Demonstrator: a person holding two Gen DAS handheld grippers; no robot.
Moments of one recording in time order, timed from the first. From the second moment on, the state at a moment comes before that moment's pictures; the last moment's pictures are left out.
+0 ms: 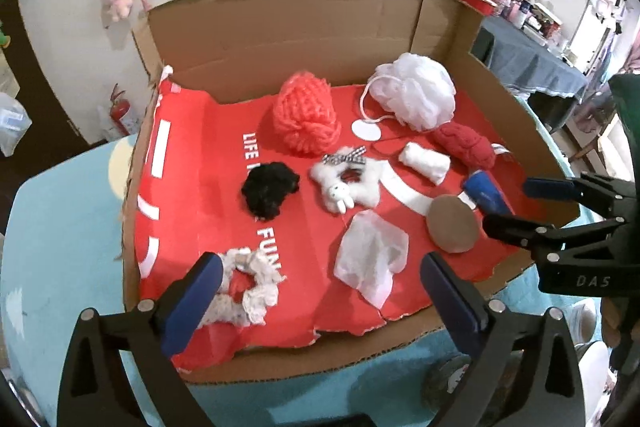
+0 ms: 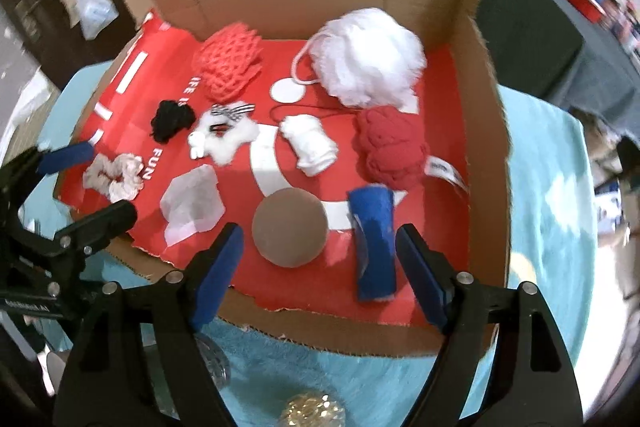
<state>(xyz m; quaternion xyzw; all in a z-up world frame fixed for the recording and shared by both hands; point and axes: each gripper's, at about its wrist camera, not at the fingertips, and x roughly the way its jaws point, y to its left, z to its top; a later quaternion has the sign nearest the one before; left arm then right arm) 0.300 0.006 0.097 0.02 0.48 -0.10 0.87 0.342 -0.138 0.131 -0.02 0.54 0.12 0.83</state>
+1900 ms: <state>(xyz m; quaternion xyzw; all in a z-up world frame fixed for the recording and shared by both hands) 0.285 0.009 0.078 0.00 0.51 -0.04 0.86 0.319 -0.142 0.117 0.00 0.54 0.10 0.84</state>
